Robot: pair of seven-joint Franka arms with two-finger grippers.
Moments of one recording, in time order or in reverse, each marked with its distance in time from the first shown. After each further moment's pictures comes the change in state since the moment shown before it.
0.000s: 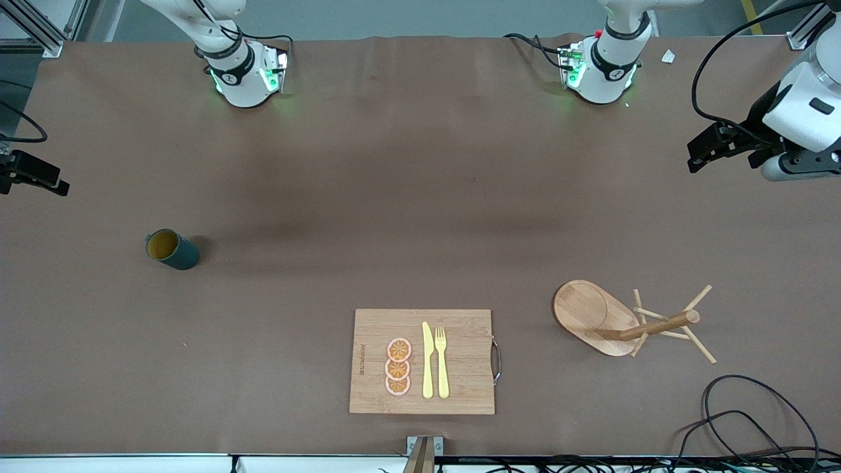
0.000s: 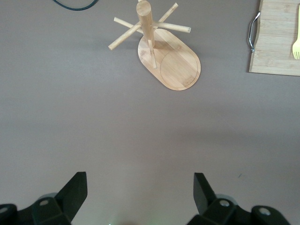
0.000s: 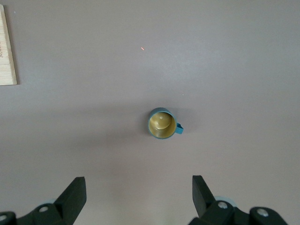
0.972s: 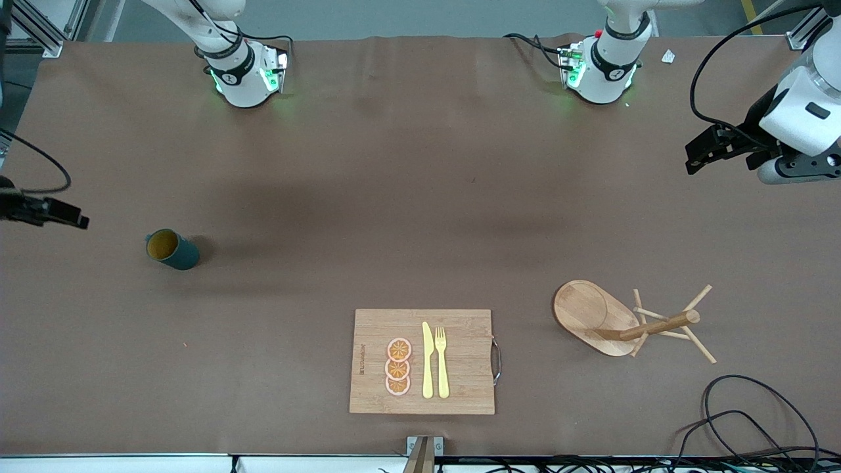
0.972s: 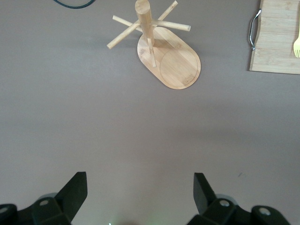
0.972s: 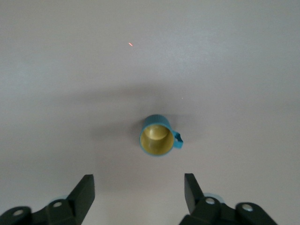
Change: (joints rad) left arm -0.001 0.011 0.000 0.007 0.000 -0.006 0.000; right arm -0.039 0.153 -0.003 -0.089 0.000 0.169 0.001
